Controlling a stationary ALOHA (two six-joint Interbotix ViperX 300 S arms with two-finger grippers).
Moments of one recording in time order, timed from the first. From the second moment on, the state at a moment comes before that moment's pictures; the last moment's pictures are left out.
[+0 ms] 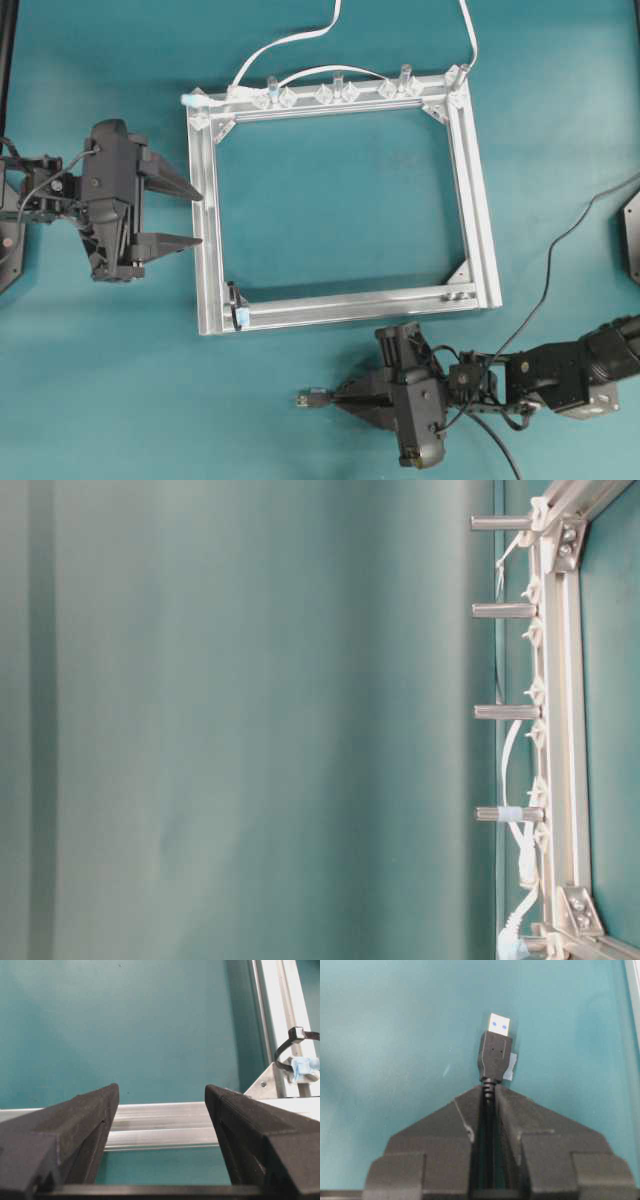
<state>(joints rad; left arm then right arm) 0.03 -0.39 1.13 -0.06 -0.09 0.04 0.53 0.39 0.64 0.75 -0.56 -0.35</state>
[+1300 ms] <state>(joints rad) 0.03 -0.39 1.12 -0.06 -0.09 0.03 0.45 0.16 0.65 0.75 -0.41 -0.51</state>
